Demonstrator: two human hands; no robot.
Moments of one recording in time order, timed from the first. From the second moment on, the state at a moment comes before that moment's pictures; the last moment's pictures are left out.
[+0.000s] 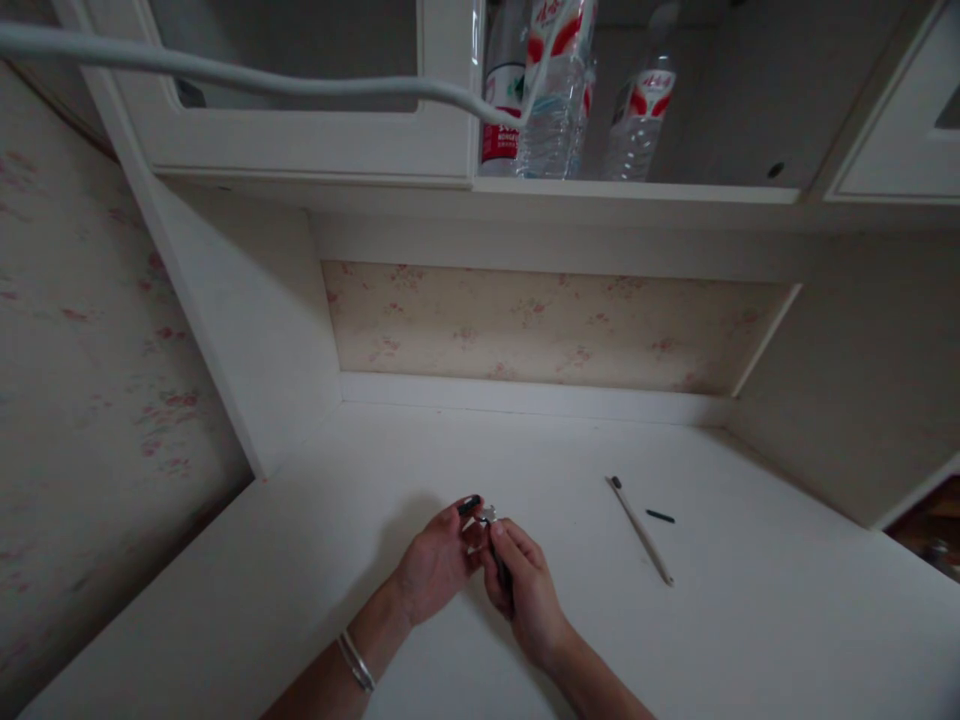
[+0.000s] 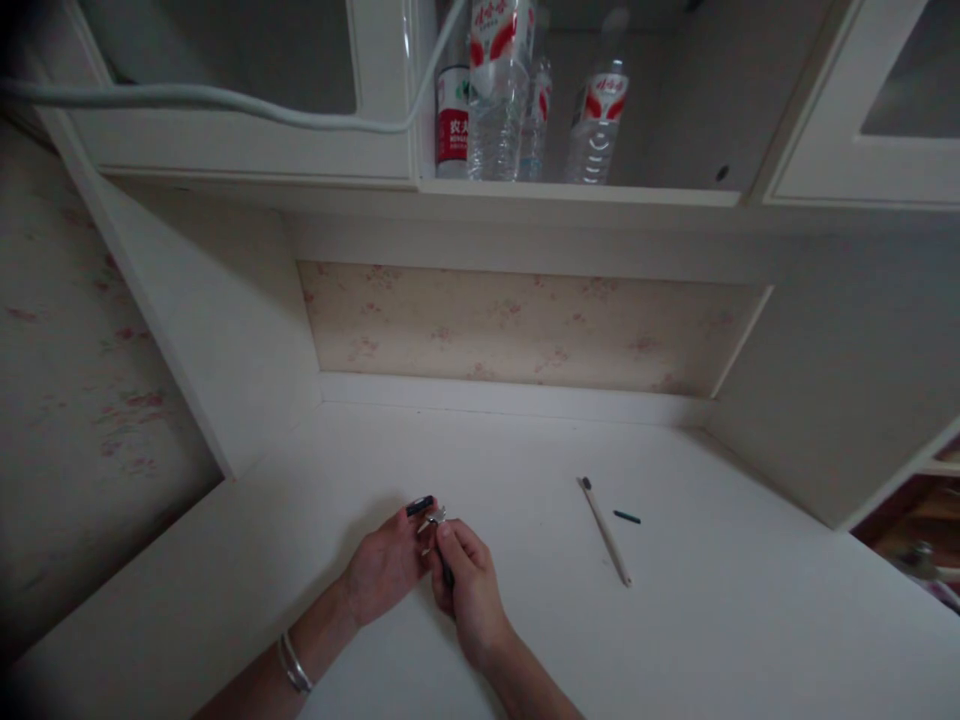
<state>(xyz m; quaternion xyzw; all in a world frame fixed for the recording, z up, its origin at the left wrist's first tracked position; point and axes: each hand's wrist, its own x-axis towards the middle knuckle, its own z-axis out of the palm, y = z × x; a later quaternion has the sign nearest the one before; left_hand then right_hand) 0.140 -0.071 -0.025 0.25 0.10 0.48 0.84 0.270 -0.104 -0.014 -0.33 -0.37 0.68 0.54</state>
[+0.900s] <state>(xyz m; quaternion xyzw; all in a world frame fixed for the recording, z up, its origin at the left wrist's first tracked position) 0.146 -0.073 -0.033 0.30 0.14 0.48 0.81 0.272 -0.103 -0.024 -0.34 -0.45 0.63 0.54</state>
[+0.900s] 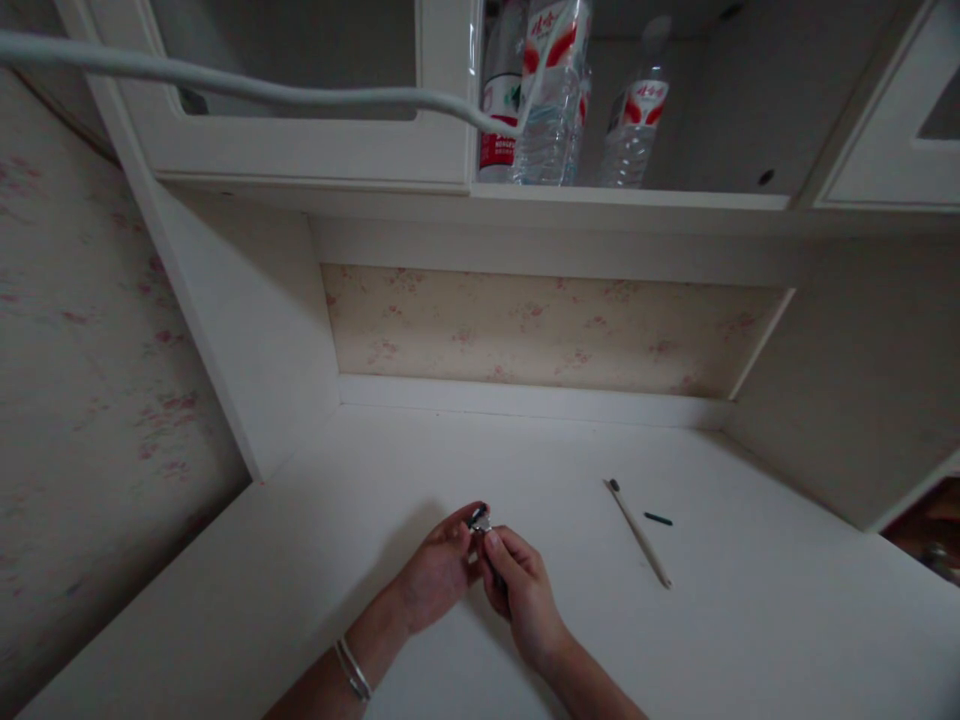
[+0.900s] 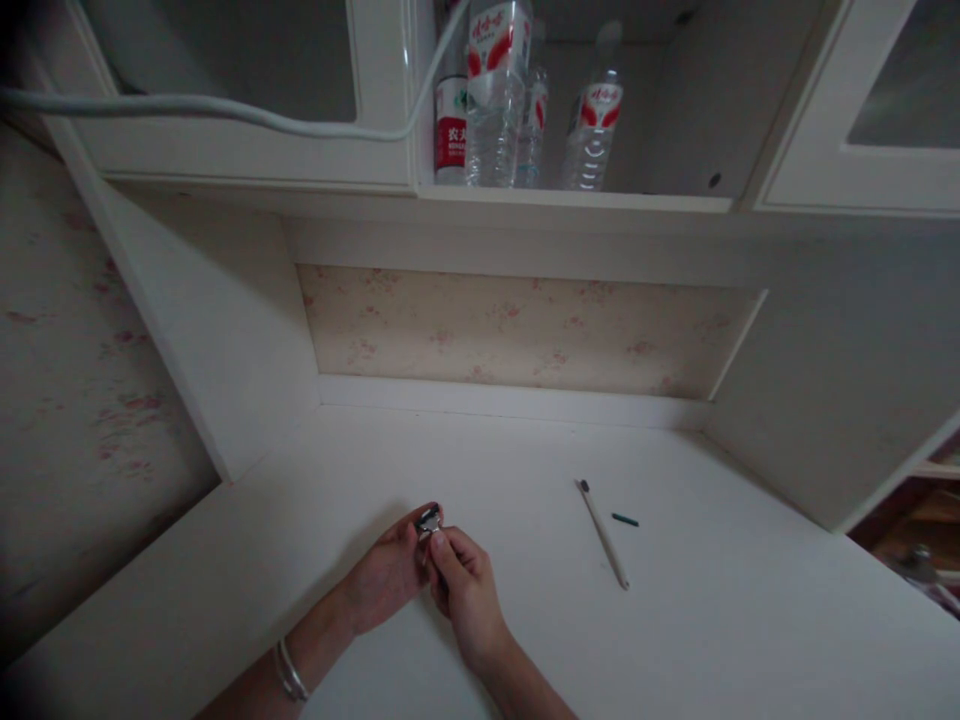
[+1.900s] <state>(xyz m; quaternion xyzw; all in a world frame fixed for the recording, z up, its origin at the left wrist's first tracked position) 0.126 -0.070 -0.020 0.51 0.19 0.43 0.72 0.286 -0.097 -0.014 -0.27 -0.45 0.71 0.47</state>
